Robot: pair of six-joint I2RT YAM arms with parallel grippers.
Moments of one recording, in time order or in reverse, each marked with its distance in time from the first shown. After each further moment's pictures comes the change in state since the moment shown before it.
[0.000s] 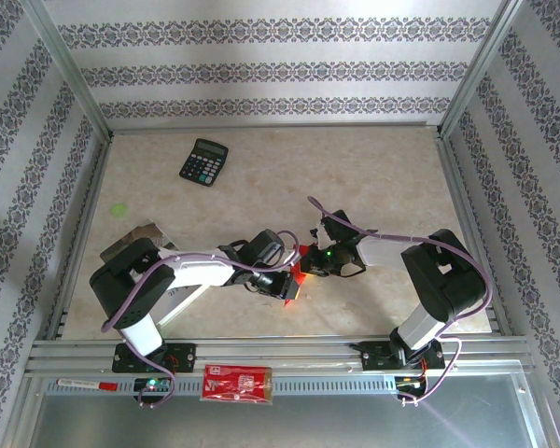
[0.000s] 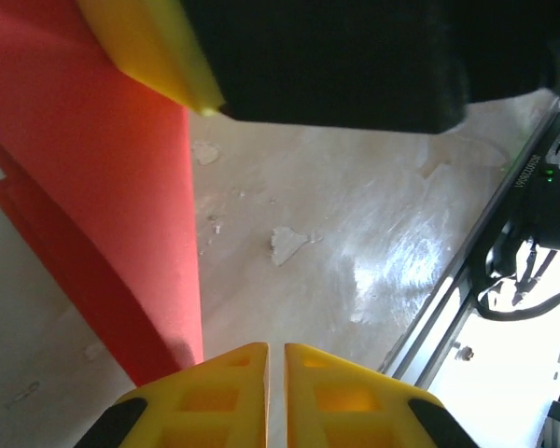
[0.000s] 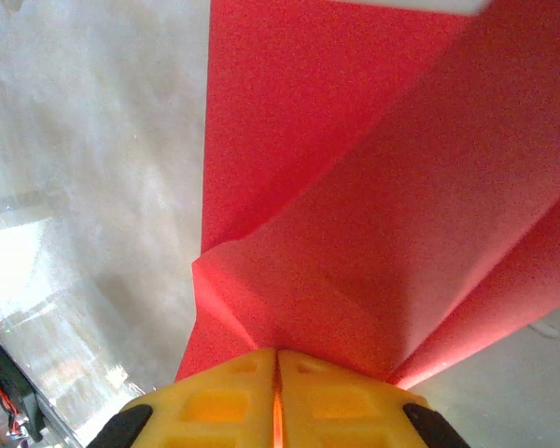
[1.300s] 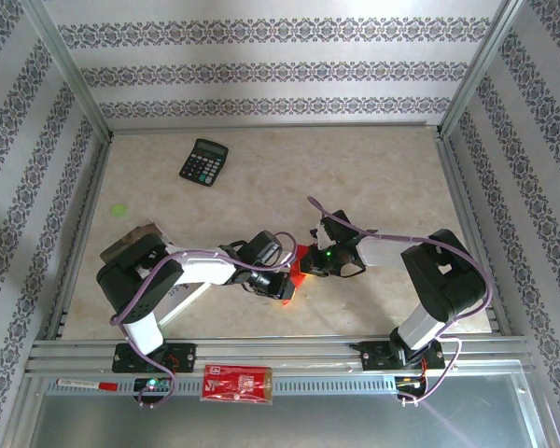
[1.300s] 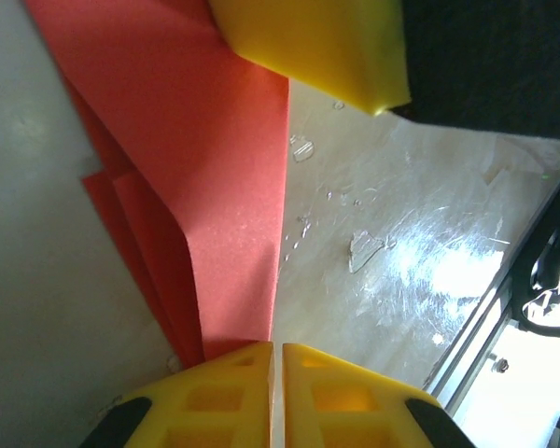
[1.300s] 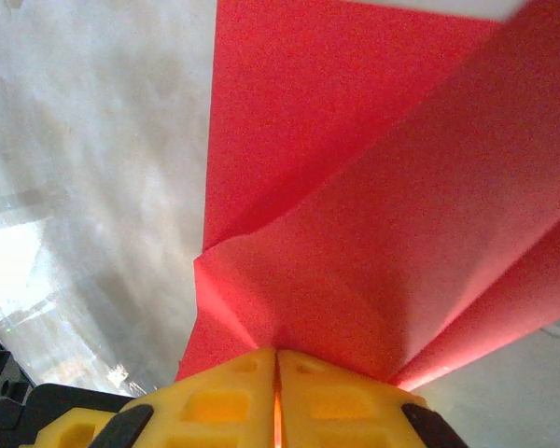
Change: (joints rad) left arm 0.023 0.048 -0.017 0.009 0.005 0.003; right arm 0.000 0.000 -0.001 0.000 0.000 0.000
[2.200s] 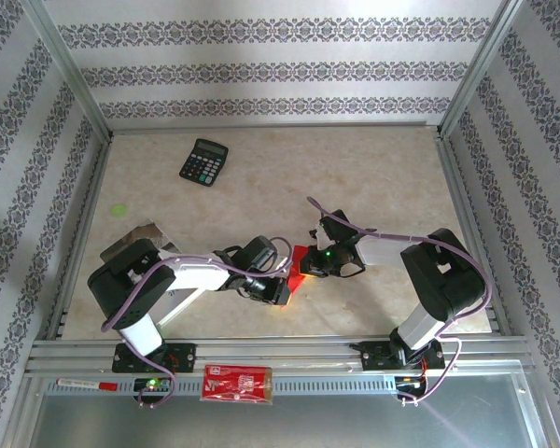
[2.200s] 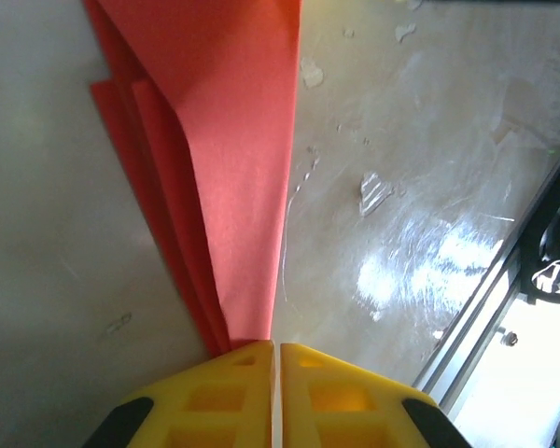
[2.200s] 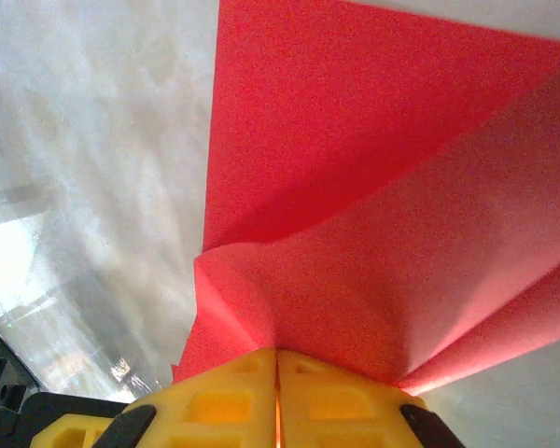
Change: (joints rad) left arm -0.017 -0.062 -0.077 0.017 -0.005 0.000; right arm 0.000 0.008 0.013 -0.031 -0.005 0.000
